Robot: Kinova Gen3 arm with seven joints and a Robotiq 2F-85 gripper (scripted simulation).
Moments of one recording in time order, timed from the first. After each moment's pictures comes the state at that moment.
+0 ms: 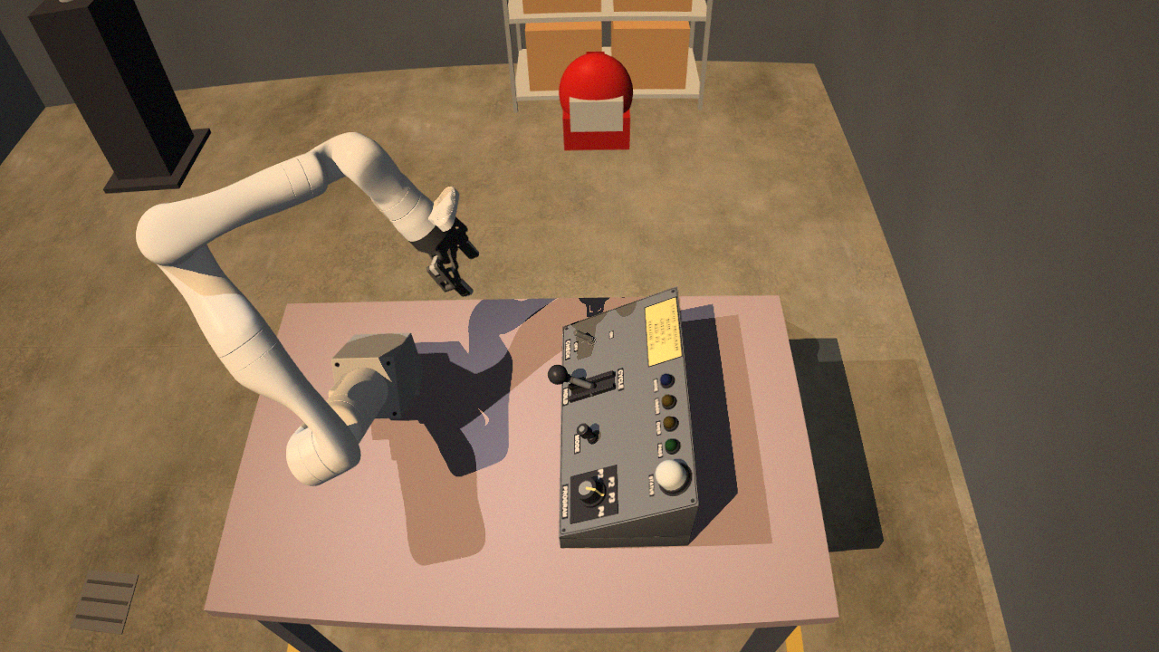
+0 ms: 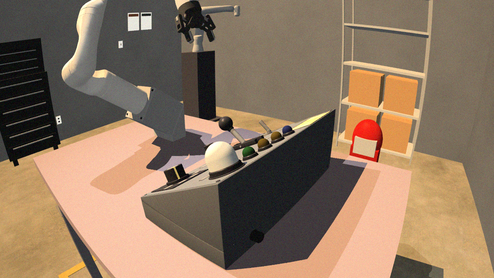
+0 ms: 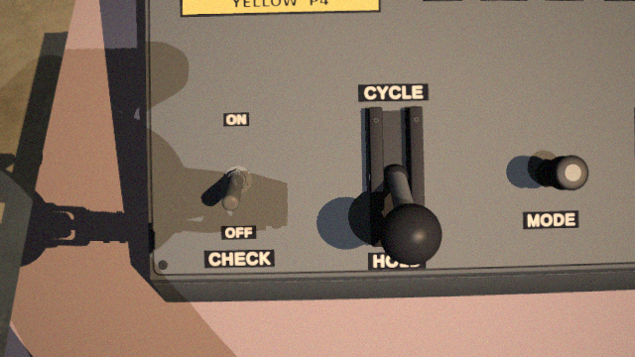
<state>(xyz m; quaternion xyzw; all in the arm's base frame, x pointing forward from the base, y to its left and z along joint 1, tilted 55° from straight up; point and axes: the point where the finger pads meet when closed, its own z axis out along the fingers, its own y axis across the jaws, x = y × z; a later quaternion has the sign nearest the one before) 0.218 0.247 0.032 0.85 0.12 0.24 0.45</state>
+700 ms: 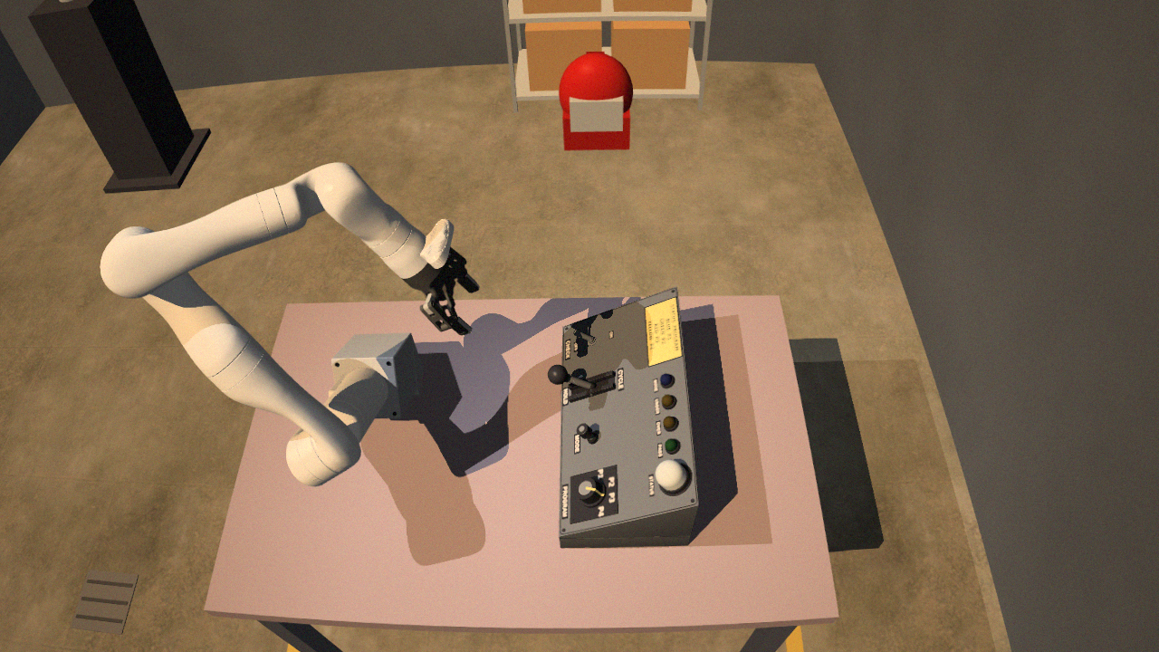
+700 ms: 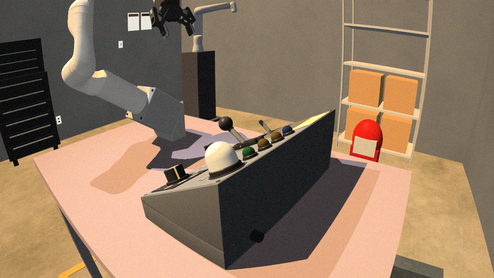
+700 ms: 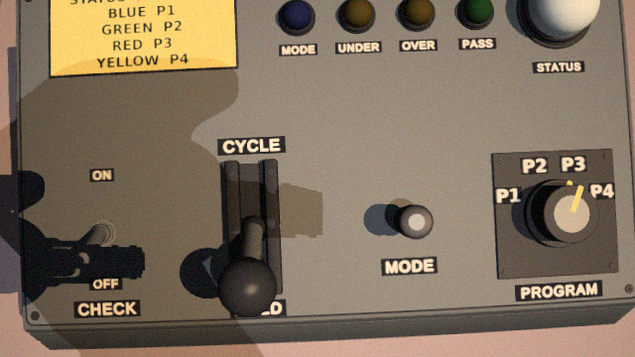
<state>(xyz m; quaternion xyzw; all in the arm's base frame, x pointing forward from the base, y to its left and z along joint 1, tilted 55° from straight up) 0.231 0.208 0.132 0.85 0.12 0.26 0.44</state>
